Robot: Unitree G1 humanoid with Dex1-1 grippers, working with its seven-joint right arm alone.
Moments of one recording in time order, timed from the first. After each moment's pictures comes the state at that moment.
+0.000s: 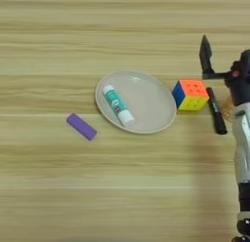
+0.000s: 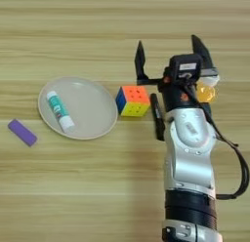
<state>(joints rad) -0.18 -0.38 -0.37 0.06 0.10 -0.26 0.17</state>
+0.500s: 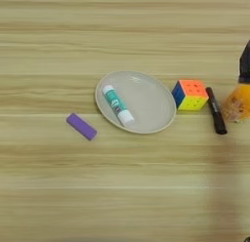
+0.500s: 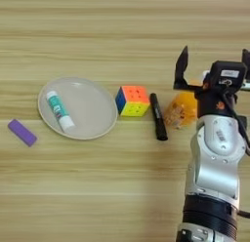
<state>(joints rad) -0.17 -0.42 -0.48 0.17 0.09 -0.20 0.09</state>
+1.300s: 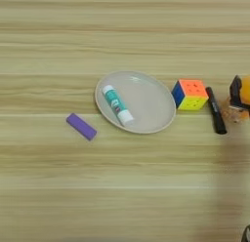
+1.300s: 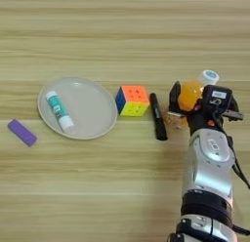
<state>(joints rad) -0.25 -0.45 -0.49 0.52 0.15 -0.15 0.12</state>
